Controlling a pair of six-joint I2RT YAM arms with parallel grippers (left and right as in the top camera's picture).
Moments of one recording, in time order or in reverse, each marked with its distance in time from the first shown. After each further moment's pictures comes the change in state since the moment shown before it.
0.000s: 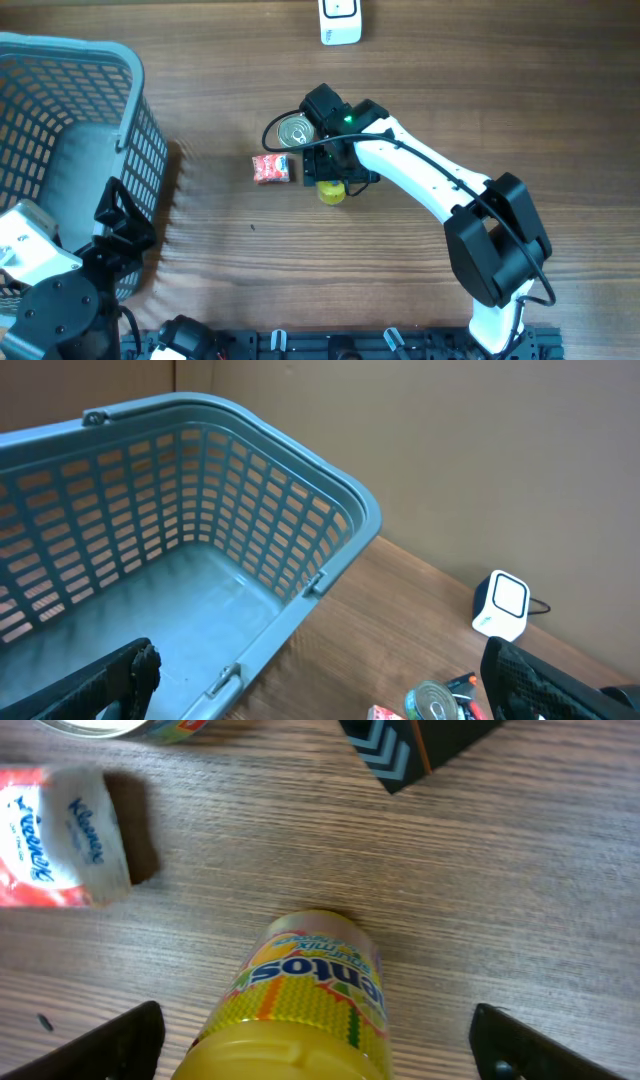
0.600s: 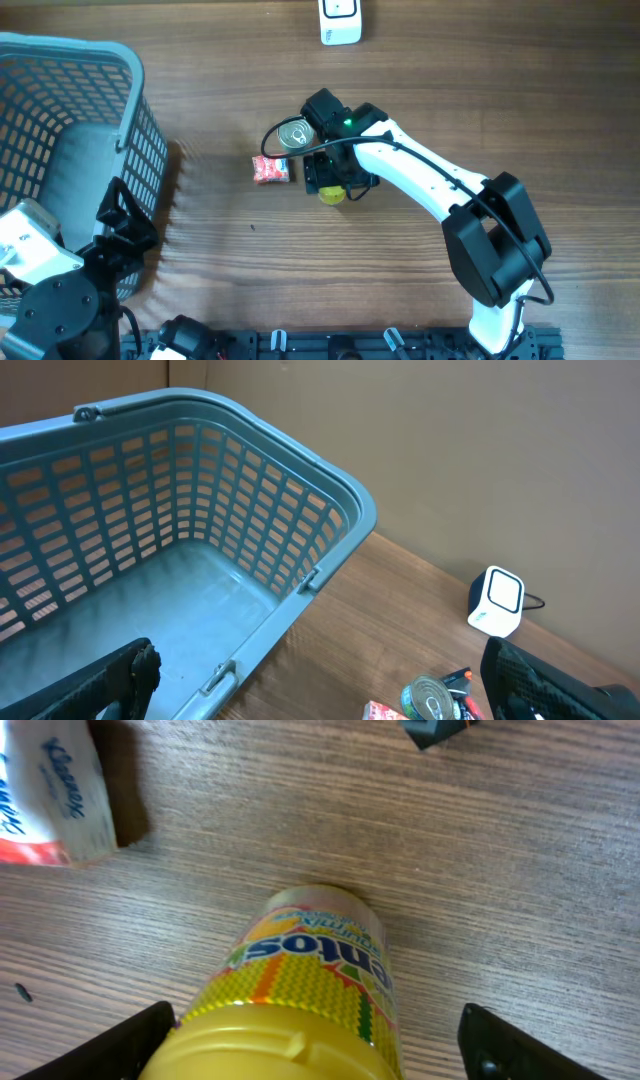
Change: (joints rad) left arm 0.000 0.000 0.000 0.000 0.014 0.000; right arm 0.001 0.001 -0.029 -0.003 -0.035 -0.050
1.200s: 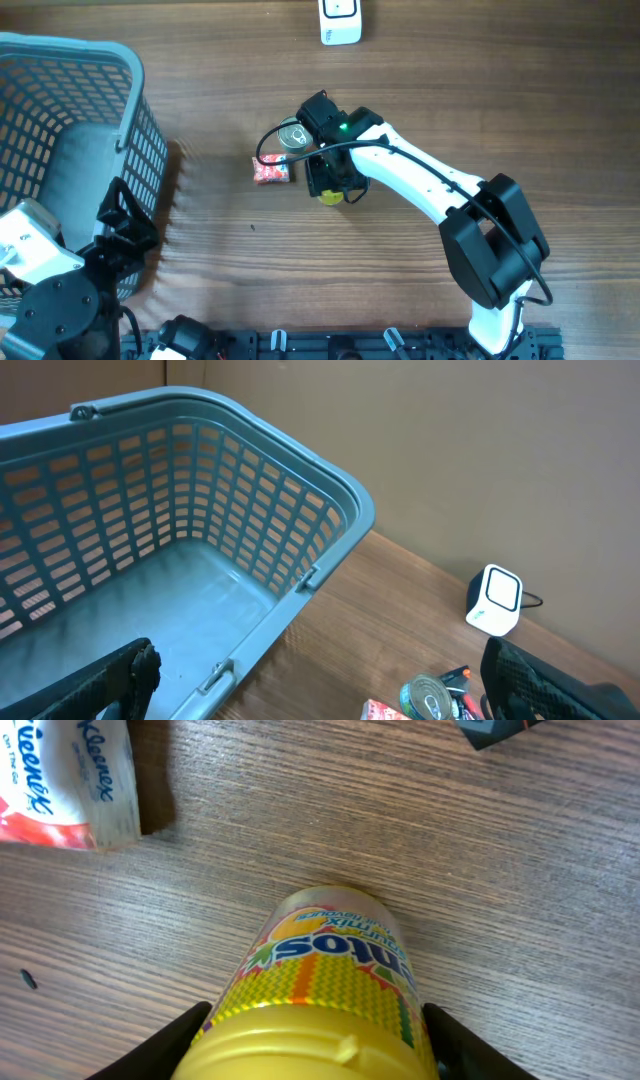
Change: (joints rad) left arm 0.000 0.000 0.000 0.000 0.007 0.000; right arm 0.021 0.000 -0.008 0.023 -0.007 -0.033
